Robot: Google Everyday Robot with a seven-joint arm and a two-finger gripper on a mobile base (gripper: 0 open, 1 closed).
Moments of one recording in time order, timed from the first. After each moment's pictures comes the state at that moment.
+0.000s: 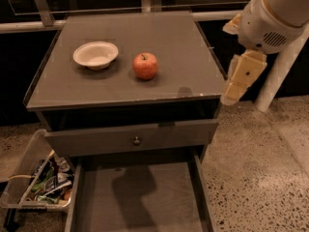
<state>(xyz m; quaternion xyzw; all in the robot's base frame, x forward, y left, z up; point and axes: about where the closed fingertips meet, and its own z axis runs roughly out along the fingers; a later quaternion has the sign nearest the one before) 0.501 -0.168 0.977 -0.62 0.75 -0.02 0.23</state>
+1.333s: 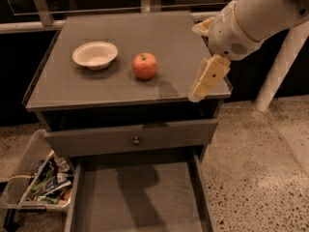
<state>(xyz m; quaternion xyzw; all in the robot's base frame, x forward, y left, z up) 0.536 -0.112 0.959 -0.64 0.70 0.04 0.32</state>
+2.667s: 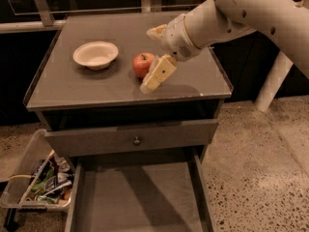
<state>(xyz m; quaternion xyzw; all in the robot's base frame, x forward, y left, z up) 0.600 0.000 0.929 -0.64 0.64 0.18 0.40</state>
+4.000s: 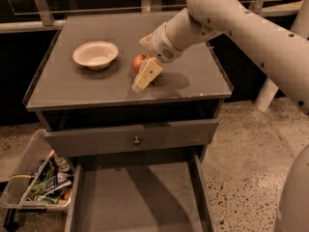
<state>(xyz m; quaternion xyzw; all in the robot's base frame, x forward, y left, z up) 0.657 0.025 0.876 -0.64 0.66 0.18 0.35</state>
